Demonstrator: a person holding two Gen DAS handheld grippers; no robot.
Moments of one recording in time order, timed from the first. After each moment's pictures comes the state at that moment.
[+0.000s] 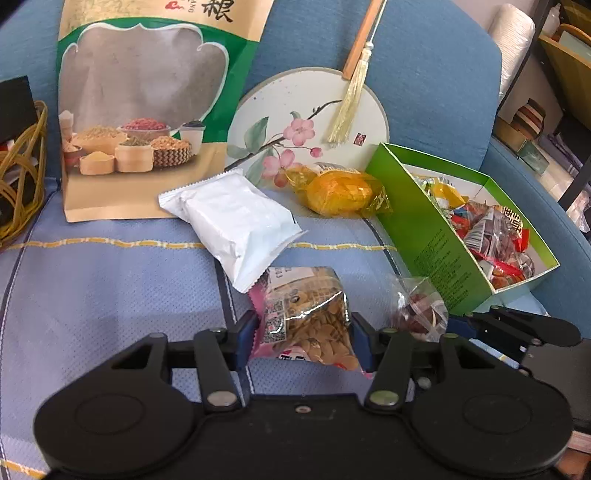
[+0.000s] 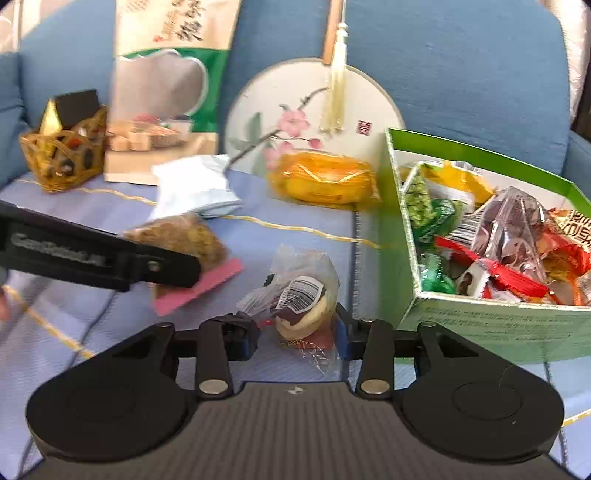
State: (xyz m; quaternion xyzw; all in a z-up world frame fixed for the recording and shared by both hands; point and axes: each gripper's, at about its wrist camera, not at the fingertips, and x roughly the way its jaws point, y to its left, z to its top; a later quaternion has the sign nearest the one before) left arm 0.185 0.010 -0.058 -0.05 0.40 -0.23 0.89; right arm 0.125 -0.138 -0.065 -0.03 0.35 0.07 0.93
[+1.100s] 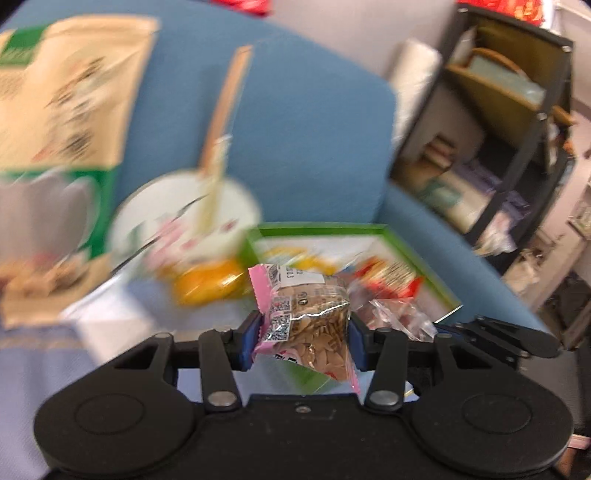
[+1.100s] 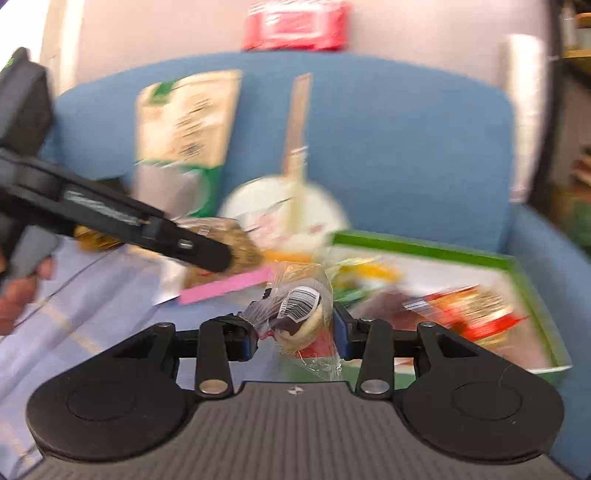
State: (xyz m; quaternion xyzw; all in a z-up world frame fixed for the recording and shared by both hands) left arm 0.164 -0.057 0.036 -0.07 0.32 -0.34 0.88; right arm 0.072 -0.231 0.021 -0.04 0.23 0.05 0.97
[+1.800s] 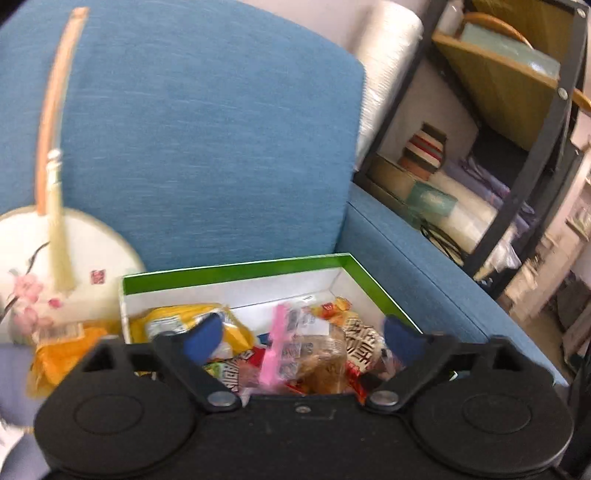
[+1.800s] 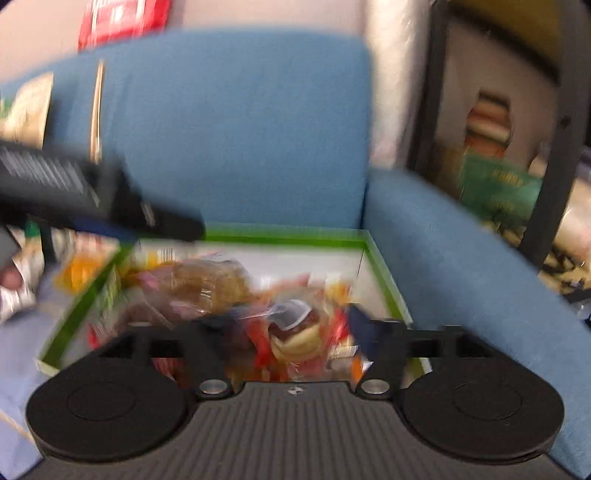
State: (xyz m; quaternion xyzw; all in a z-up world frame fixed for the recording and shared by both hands) left arm 0.226 -0.198 0.013 -0.07 0.30 -0.35 0.89; right arm 0.120 -0.350 -0.016 -0.03 0.26 -0.07 0.96
